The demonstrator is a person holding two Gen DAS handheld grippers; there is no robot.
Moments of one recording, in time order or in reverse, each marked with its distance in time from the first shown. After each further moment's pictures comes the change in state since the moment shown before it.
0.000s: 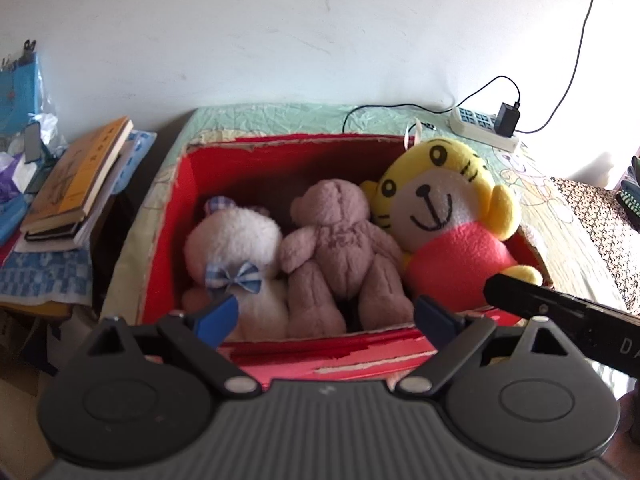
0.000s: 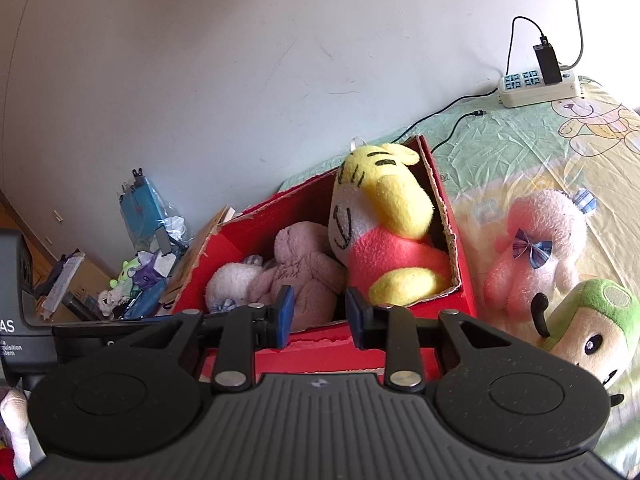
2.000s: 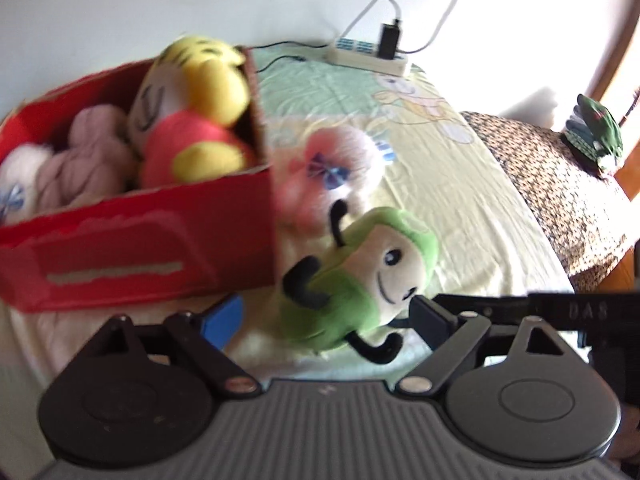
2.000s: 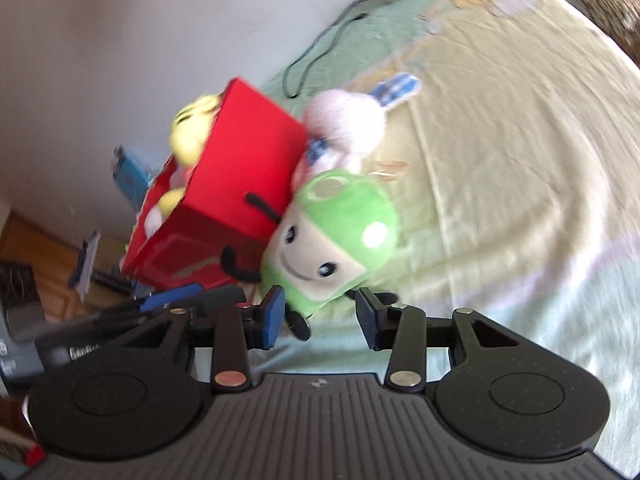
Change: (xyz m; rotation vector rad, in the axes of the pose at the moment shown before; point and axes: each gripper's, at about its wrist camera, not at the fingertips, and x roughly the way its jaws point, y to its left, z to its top) left arm 0.032 -0.192 -0.062 0.099 0.103 -0.129; right arm -0.081 -0.199 -0.018 0.273 0.279 0.077
